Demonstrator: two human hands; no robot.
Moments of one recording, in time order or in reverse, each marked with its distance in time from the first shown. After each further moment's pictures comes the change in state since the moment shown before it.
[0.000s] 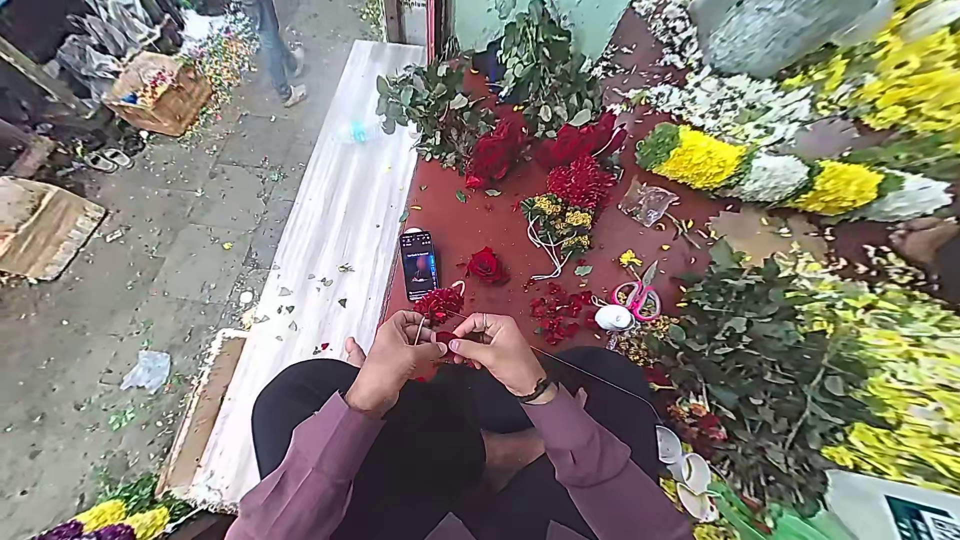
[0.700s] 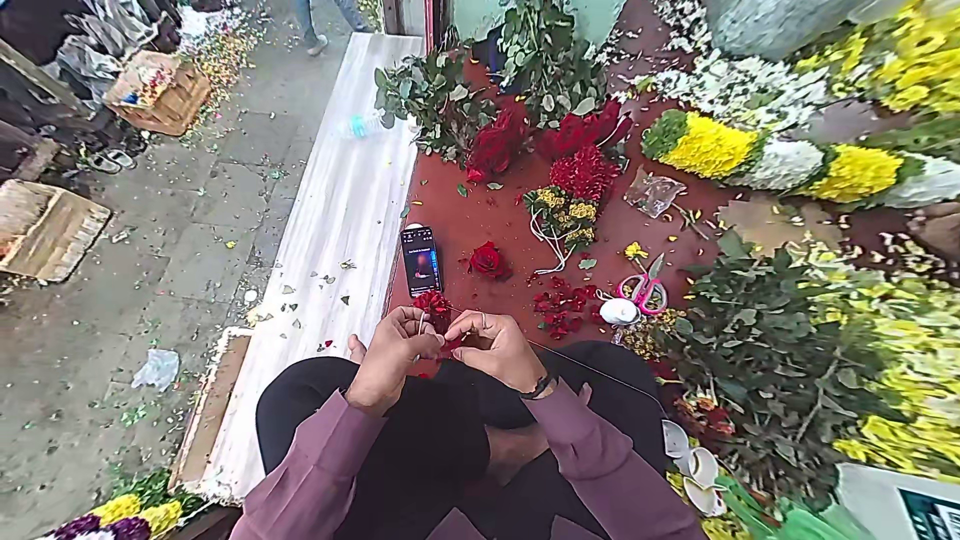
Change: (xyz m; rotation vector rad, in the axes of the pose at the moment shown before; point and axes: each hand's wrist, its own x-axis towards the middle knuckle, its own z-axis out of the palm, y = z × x) left_hand 0.000 -0.001 -0.002 -0.145 0.020 0.012; right_hand 0.003 0.013 -0.003 -0.005 -0.126 -0.249
